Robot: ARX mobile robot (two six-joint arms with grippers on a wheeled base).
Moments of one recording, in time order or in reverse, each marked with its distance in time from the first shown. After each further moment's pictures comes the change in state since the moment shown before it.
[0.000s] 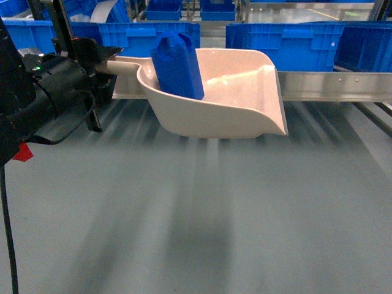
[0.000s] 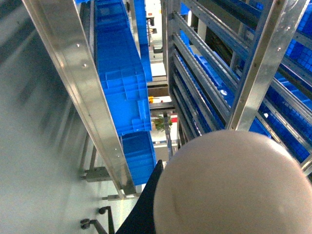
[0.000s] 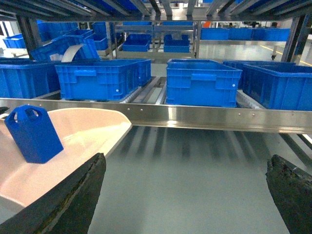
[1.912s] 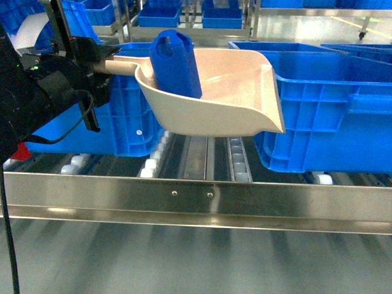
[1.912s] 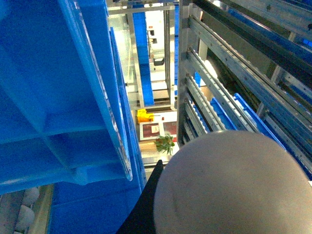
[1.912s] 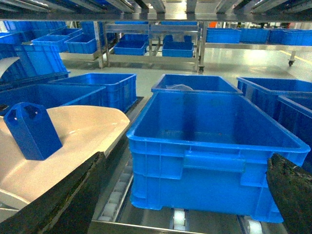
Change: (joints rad) left arm 0.003 0.000 0.000 -0.001 0.000 0.000; right arm 0.000 0.003 0.000 -0.001 0.000 0.000
